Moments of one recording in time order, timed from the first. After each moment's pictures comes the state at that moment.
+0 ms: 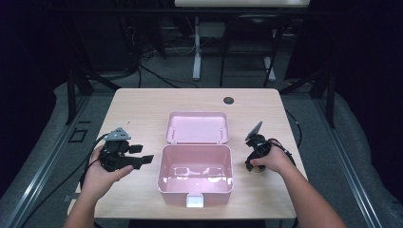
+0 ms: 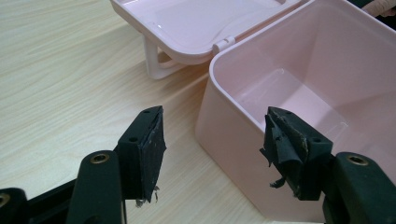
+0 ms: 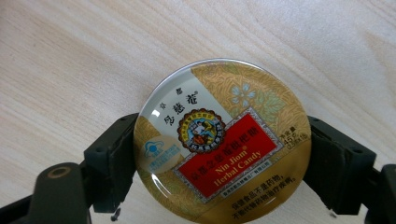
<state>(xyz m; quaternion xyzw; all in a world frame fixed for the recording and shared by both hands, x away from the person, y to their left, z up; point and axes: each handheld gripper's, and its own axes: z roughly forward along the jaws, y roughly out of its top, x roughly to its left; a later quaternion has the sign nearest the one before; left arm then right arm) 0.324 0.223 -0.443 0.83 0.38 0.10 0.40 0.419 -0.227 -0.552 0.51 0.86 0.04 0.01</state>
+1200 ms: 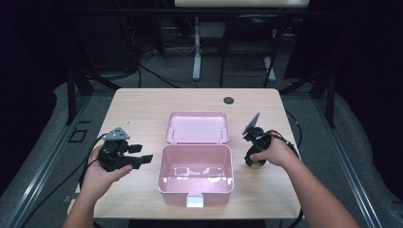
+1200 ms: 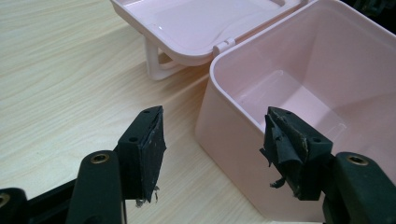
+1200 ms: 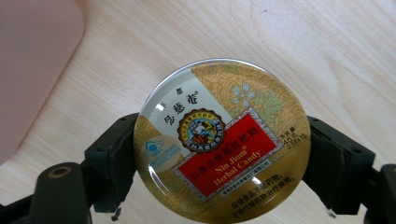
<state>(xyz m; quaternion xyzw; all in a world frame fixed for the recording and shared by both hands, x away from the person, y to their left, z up) 0.323 0.225 -0.441 0.83 0.38 0.10 0.40 0.413 -0.212 -0.501 0.46 0.89 0.04 0.02</state>
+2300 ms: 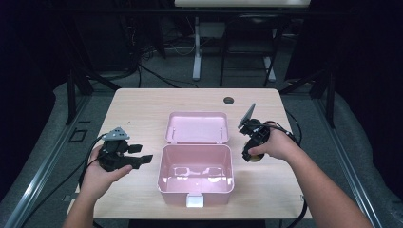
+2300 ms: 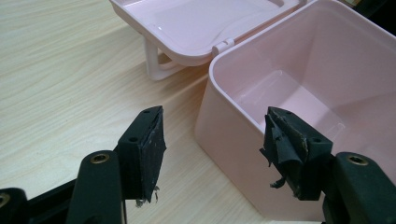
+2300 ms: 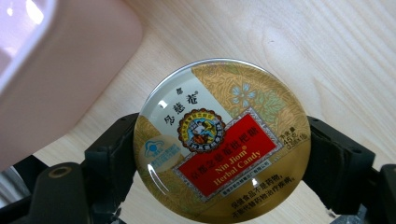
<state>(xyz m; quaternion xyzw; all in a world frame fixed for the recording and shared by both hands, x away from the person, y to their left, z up) 0.323 0.225 -0.441 0.83 0.38 0.10 0.40 0.405 -0.193 -0.450 0.42 0.91 0.04 0.02</state>
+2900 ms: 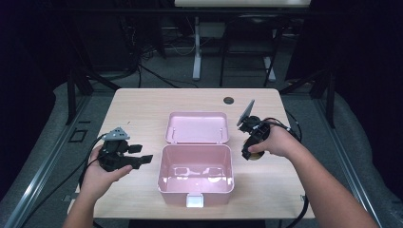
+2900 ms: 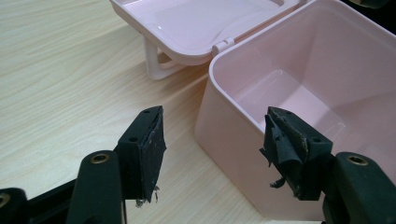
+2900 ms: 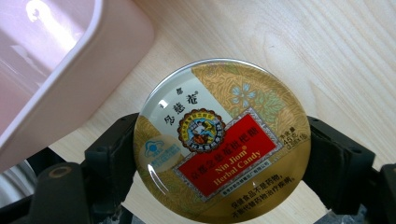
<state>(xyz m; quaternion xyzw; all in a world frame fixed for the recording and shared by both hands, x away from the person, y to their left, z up) 0.323 0.225 -0.441 0.83 0.38 0.10 0.40 0.403 -0.188 -0.435 0.41 0.91 0.04 0.02</state>
